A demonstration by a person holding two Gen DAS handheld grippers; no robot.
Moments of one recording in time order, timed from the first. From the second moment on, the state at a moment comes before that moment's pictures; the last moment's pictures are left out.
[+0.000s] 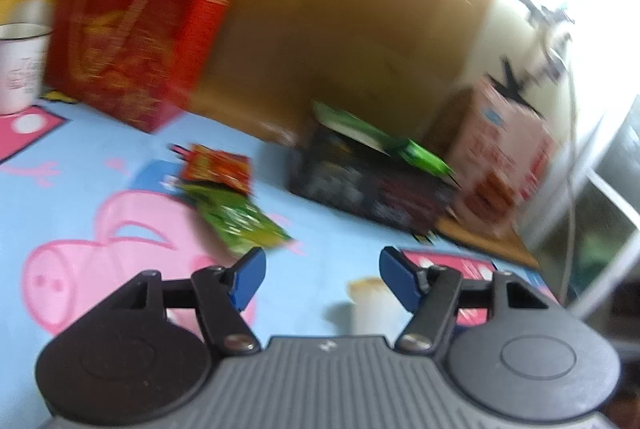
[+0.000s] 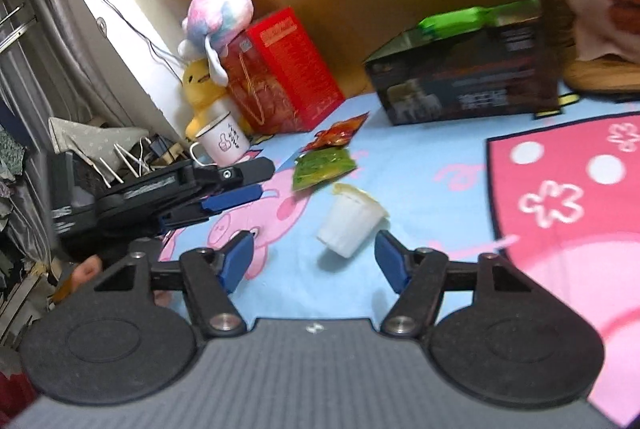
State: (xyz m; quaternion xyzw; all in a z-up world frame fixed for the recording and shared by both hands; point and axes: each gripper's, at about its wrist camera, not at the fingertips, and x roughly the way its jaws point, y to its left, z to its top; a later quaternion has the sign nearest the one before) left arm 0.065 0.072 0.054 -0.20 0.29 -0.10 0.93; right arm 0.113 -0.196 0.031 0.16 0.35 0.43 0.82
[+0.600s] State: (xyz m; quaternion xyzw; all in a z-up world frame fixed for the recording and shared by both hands) left arm 0.177 0.008 0.091 -0.18 0.33 -0.22 0.90; right arm 0.168 -0.187 0.070 0.11 0.30 0.38 0.87
